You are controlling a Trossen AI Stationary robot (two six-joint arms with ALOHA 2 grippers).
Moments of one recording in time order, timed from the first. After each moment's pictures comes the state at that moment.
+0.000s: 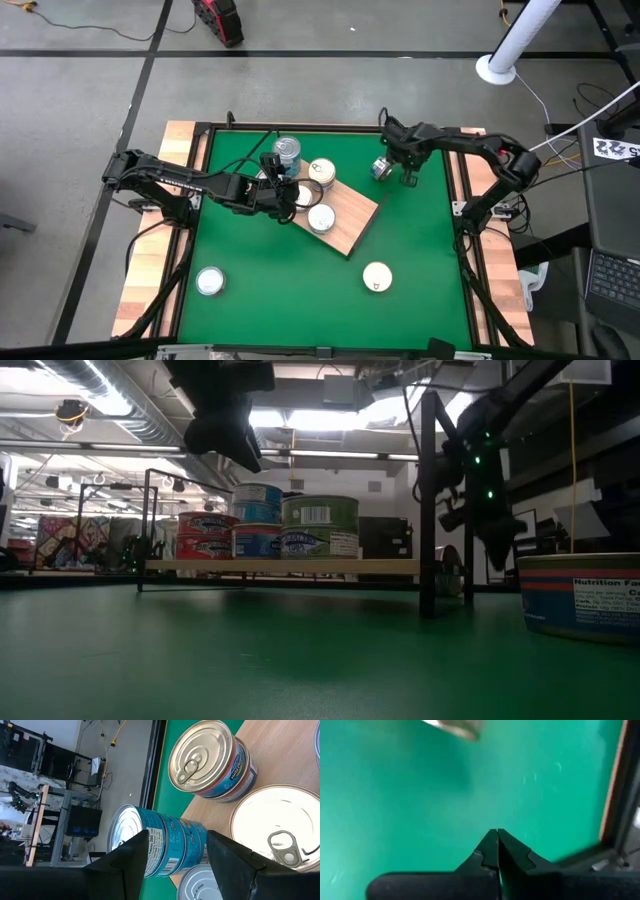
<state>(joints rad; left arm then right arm) -0.10 1.46 1.11 -0.67 -0.85 0.16 -0.67 1.61 0.99 -0.93 0.30 -0.39</state>
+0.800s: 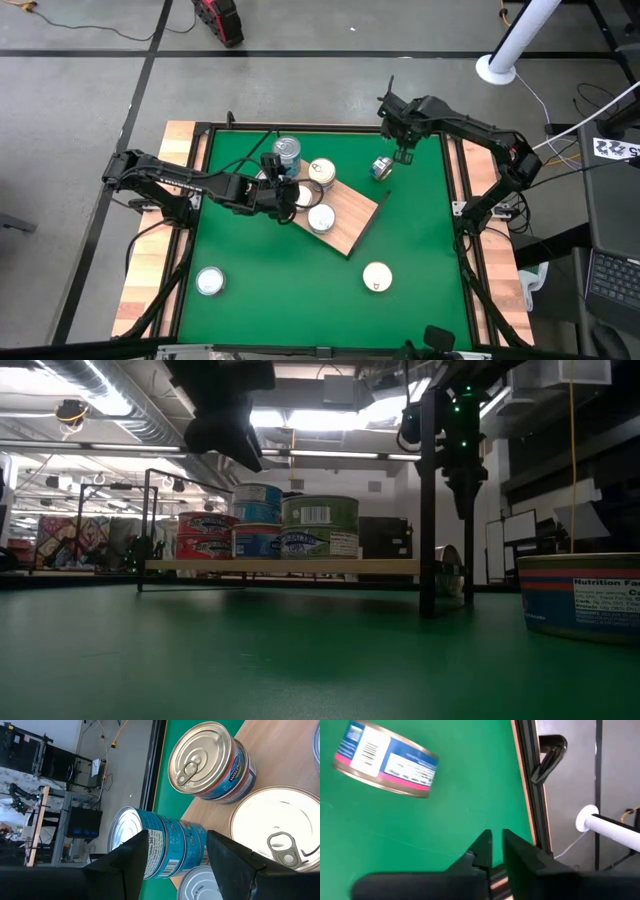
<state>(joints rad) -0.10 1.46 1.11 -0.66 -0.85 0.16 -0.67 1.61 1.39 -1.18 0.30 -0.40</state>
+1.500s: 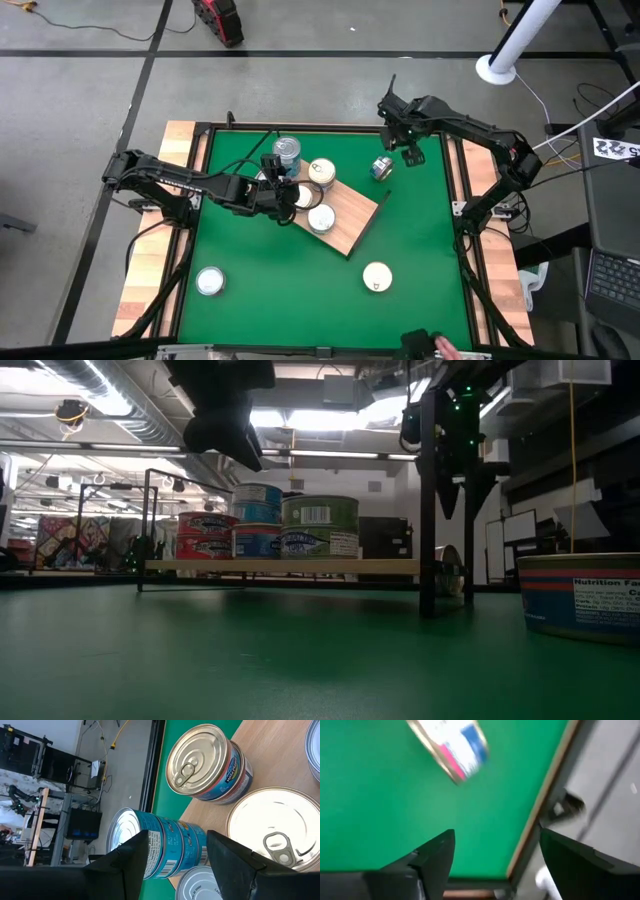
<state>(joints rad) -0.11 1.46 1.11 -0.66 -0.85 0.16 -0.67 1.61 1.39 -1.18 0.22 -0.93</state>
